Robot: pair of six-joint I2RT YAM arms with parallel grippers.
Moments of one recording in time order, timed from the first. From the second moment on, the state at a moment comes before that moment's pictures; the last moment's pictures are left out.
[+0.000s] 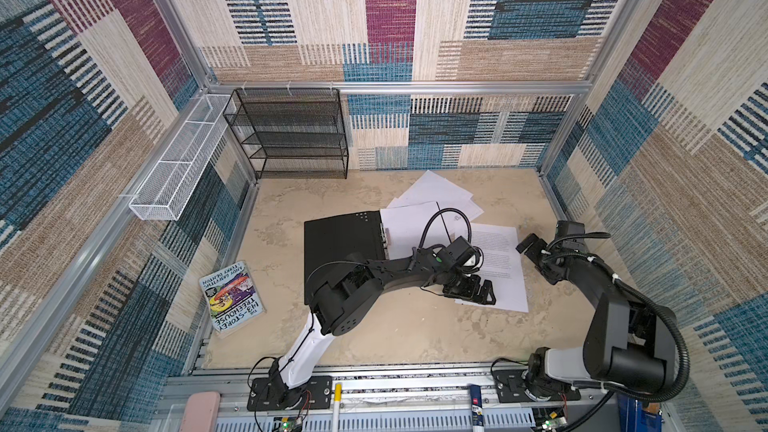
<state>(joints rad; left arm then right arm) -1.02 2.19 1.53 -0.33 0.50 -0.65 -0.30 1.40 0.72 -0.33 -0.19 0.56</state>
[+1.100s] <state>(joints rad) -1.01 2.12 1.41 -0.29 0.53 -0.66 -0.29 1.45 0.55 -0.04 -0.67 0.49</state>
